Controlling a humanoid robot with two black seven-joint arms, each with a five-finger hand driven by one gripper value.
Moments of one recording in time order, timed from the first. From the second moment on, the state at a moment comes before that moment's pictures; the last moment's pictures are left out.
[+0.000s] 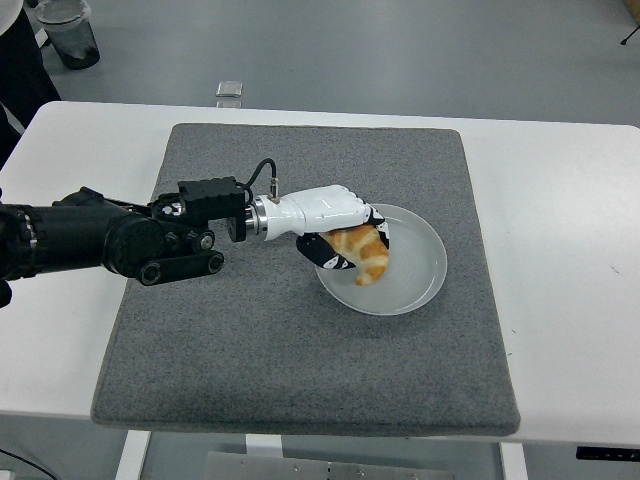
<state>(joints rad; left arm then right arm) -1.22 0.23 0.39 -0.91 1.08 0.37 -0.55 0.04 0.00 -0.14 0.14 0.04 -0.03 -0.06</state>
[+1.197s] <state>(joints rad) -1.22 0.23 0.39 -0.93 1.07 0.36 -0.55 0.04 0.00 -0.14 0.14 0.04 -0.03 -0.06</state>
